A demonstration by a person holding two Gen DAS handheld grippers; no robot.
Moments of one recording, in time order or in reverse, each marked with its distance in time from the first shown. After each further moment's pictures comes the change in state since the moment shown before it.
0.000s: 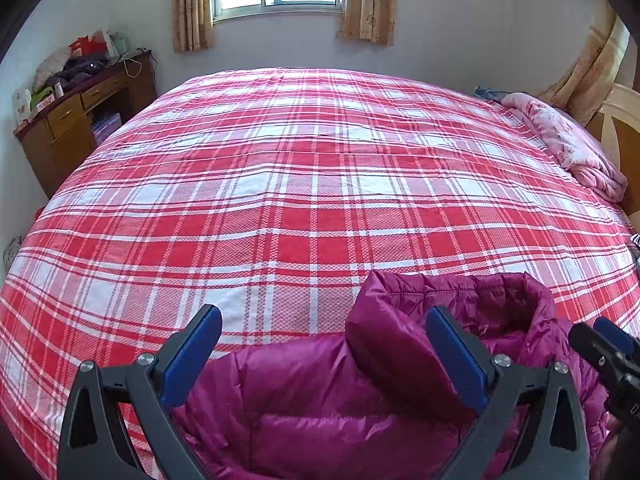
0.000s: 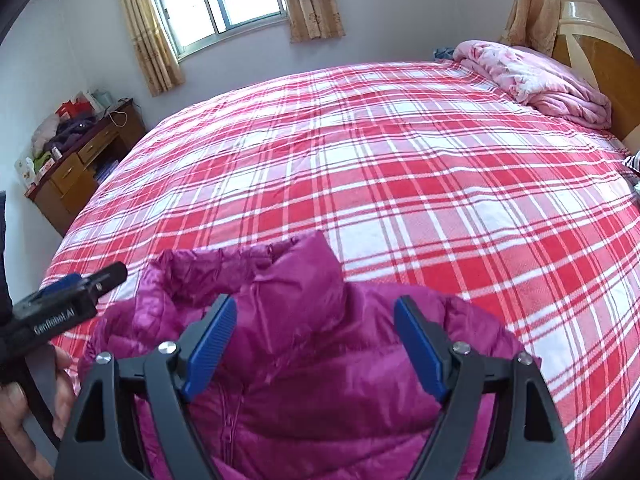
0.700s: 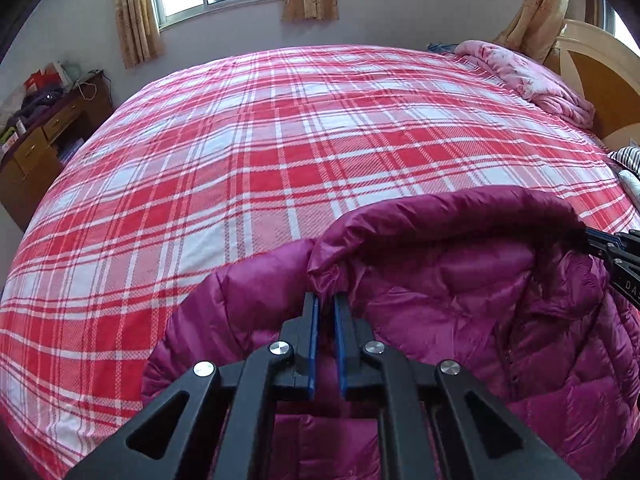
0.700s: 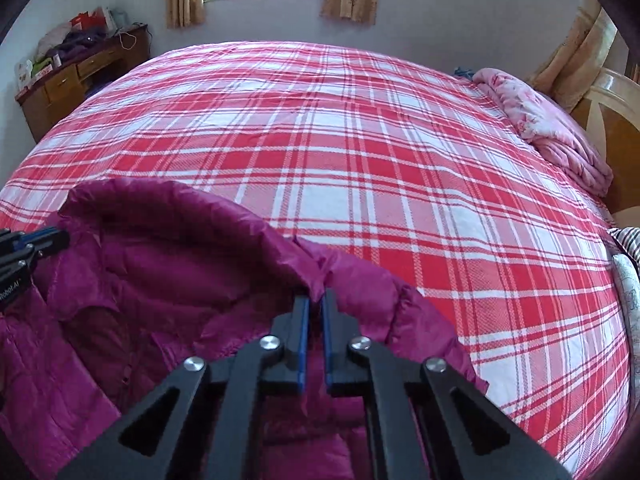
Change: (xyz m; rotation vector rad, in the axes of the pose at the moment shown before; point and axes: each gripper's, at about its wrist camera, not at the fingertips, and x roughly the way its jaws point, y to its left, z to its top) left arm -0.001 0.008 -0.068 0.174 0.069 -0.079; right arm 0.006 -0.020 -0.048 -0.277 0.082 -0.153
